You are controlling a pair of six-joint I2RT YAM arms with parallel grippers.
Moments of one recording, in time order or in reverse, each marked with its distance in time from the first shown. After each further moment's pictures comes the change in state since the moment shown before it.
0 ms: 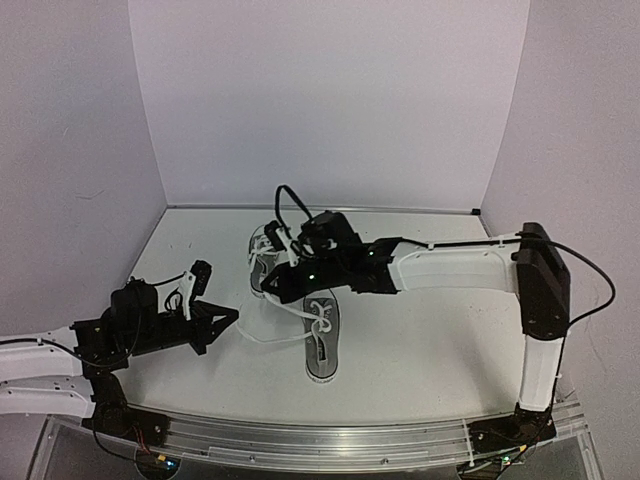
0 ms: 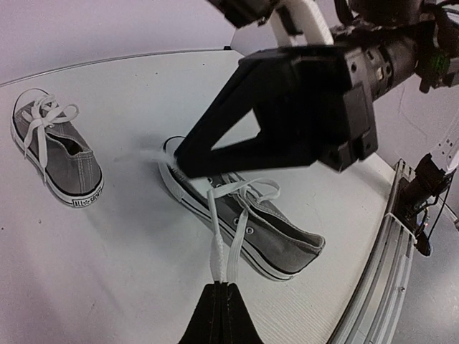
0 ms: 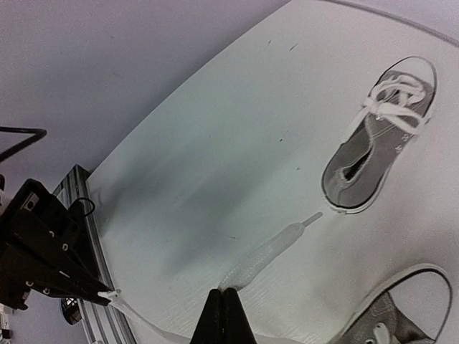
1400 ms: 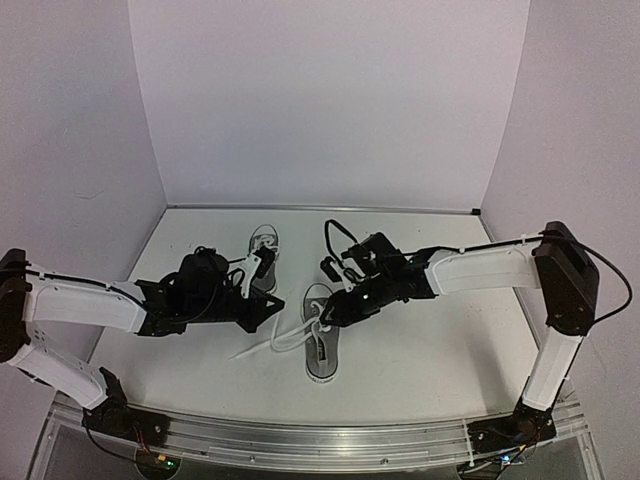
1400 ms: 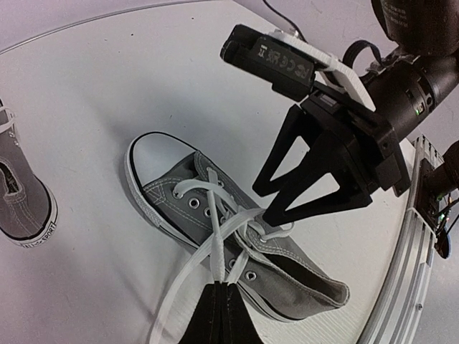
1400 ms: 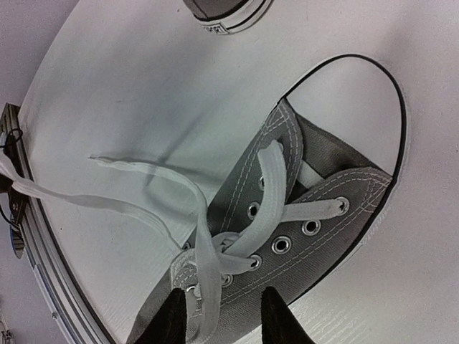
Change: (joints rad) left arm 0.007 0.600 0.334 0.075 0.081 0.033; right arm -0.155 -0.140 -0.329 -0.171 -0.075 -0.030
